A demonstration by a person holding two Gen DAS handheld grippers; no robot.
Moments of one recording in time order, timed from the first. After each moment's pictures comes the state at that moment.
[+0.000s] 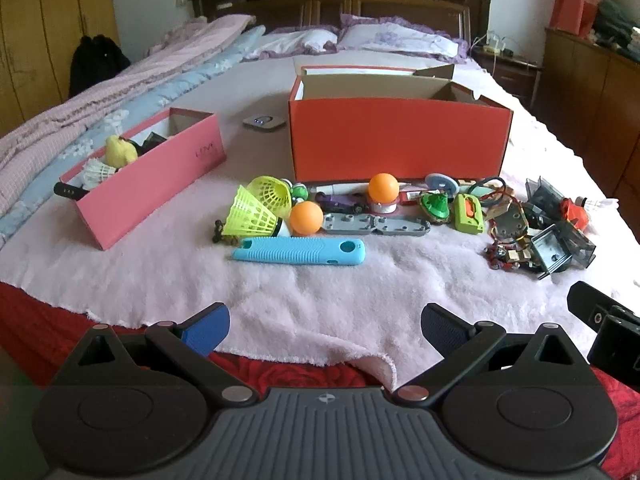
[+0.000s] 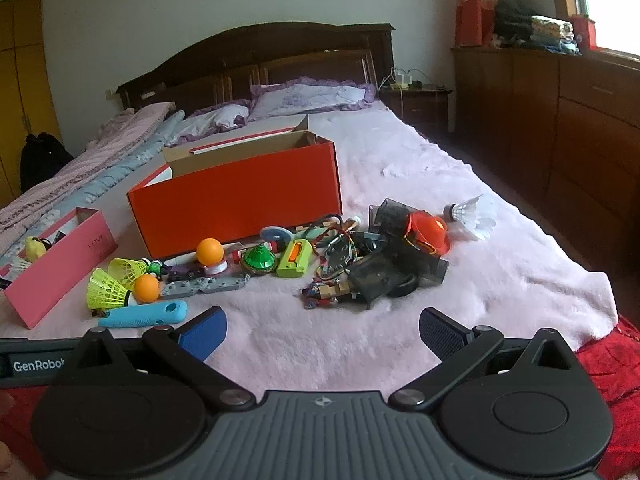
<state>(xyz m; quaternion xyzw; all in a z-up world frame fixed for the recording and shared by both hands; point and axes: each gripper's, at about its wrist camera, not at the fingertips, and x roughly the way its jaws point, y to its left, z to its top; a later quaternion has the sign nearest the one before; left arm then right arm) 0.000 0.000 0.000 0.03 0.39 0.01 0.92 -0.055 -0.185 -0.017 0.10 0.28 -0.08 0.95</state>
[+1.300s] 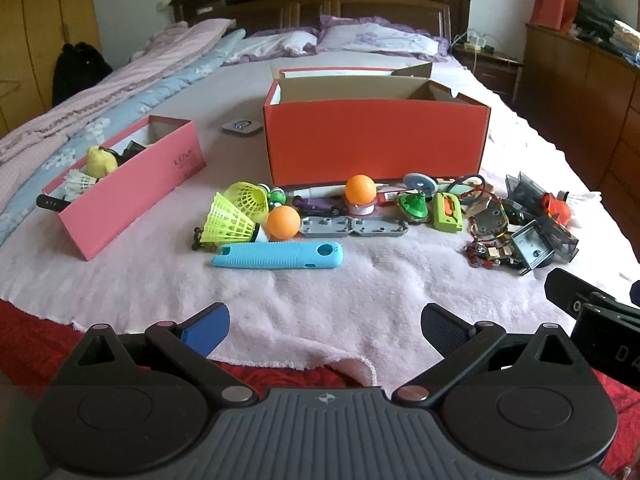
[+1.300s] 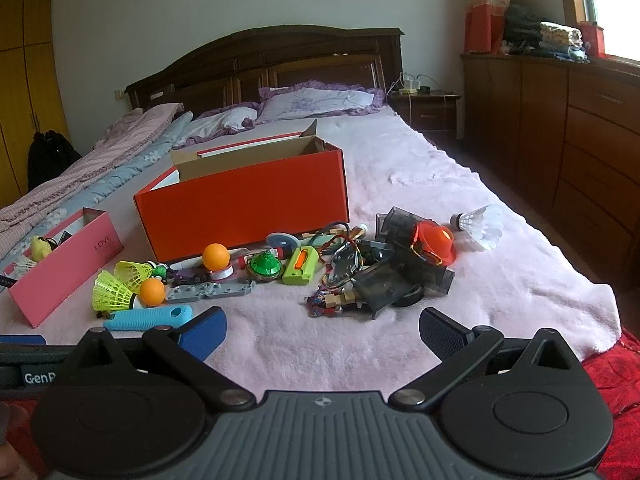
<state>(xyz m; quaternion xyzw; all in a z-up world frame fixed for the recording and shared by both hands) 0.001 -0.012 0.001 0.04 0.39 -0.02 0.92 -0.051 -0.186 -0.013 0.10 0.28 -0.07 0.95</state>
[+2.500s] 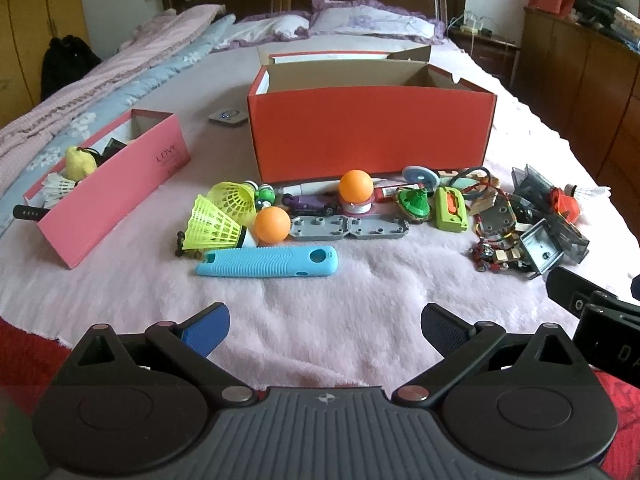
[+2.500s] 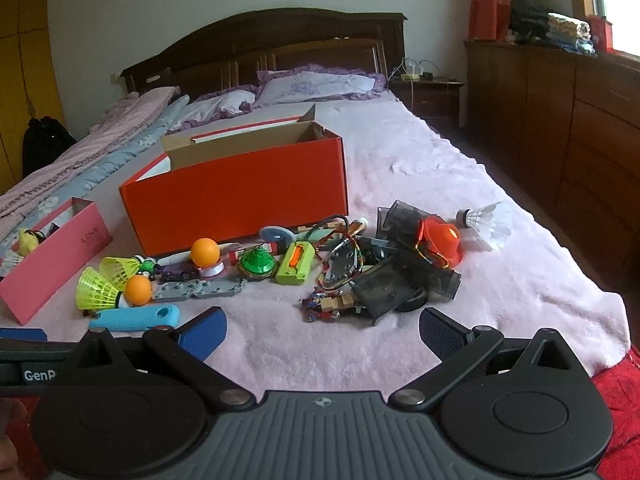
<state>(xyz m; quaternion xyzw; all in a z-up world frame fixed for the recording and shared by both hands) 0.043 -0.015 -0.007 0.04 0.42 -0.03 0.91 -0.010 -0.195 -0.017 0.10 0.31 -0.07 0.94</state>
